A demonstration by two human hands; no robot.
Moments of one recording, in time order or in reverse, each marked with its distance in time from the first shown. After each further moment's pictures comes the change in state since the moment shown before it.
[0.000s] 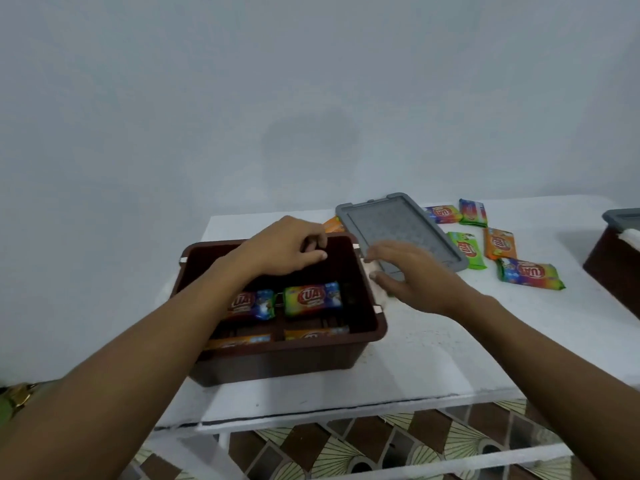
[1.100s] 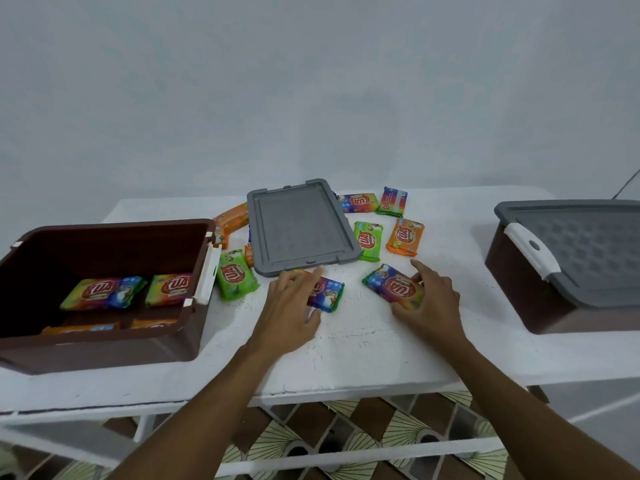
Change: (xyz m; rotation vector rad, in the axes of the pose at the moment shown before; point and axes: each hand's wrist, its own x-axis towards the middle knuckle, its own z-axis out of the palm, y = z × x) left_hand 0.088 0.165 0.233 -0.062 0.206 -0.306; right_hand -0.168 0.239 -0.009 0.063 0.249 0.659
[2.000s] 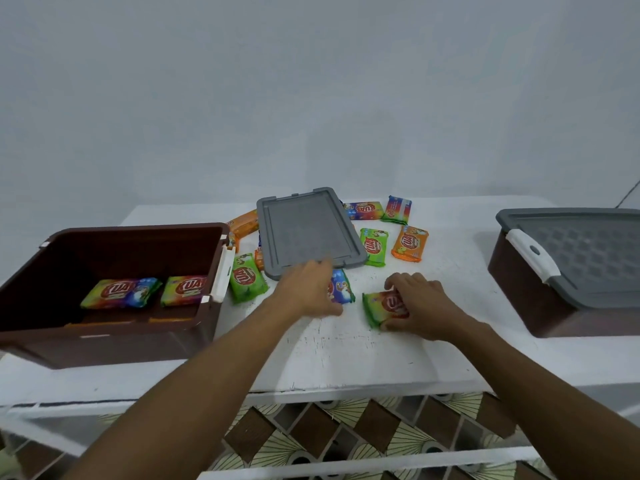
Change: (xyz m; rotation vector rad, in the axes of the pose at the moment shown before) left_hand 0.047 0.031 -0.035 0.310 -0.252 -0.058; right_hand 0.006 -0.033 -0.024 -0.400 -0.455 -0.324
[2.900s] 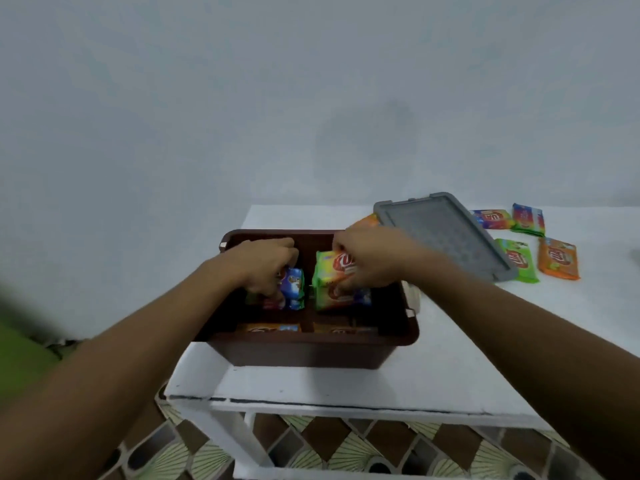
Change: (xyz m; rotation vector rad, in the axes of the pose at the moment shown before) left_hand -0.106 -0.308 -0.124 0.315 -0.188 0.084; right_hand 0.124 -0.352 -0.079 -0.208 -0.020 -0.325
